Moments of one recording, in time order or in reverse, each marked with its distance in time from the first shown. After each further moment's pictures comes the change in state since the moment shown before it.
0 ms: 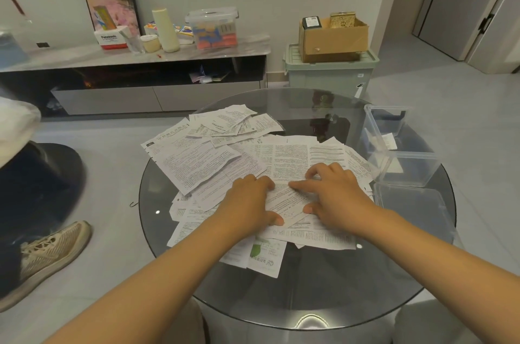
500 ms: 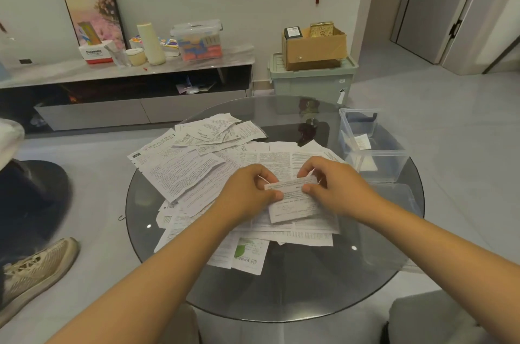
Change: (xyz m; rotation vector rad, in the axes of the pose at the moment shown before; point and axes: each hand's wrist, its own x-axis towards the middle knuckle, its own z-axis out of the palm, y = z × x) left_hand 0.003 0.025 -0.010 -0.533 0.082 -0.017; right_hand -0.026 0.014 -0.030 0.470 0.183 0.110
